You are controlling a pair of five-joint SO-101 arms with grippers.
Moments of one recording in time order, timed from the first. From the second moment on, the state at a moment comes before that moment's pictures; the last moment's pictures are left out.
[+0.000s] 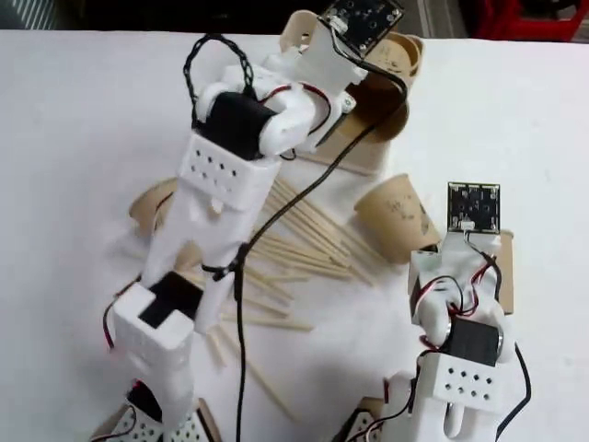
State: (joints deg) left arm 26.5 21.8 -62.0 87.8 -15.7; right arm 11.0 -71.6 66.9 58.5 11.7
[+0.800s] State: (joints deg) left arm 27.7 31.2 -73.3 90.0 -18.7; right arm 11.0 -71.6 66.9 58.5 11.7
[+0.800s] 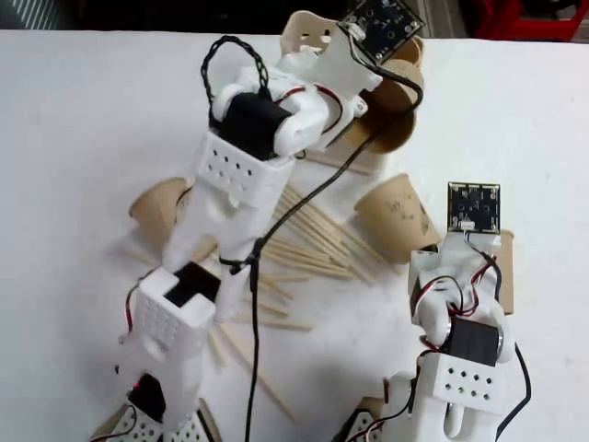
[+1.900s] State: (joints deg) left arm 23.9 31.2 -71.9 79.6 -15.1; right arm 10.9 -71.6 66.9 58.5 11.7
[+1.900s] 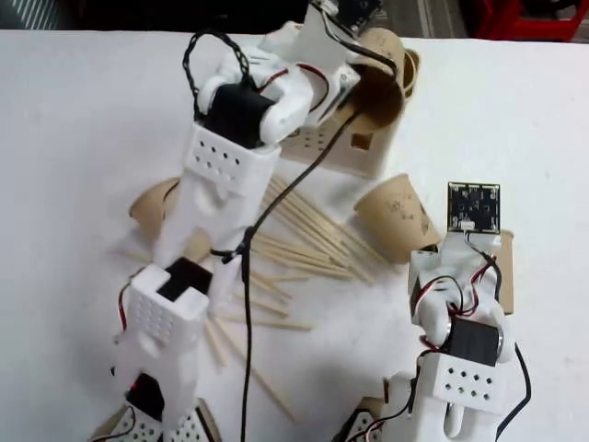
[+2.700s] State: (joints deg) left arm 23.7 38.5 -71.9 68.9 -14.5; right arm 10.9 -71.6 66.9 58.5 12.4
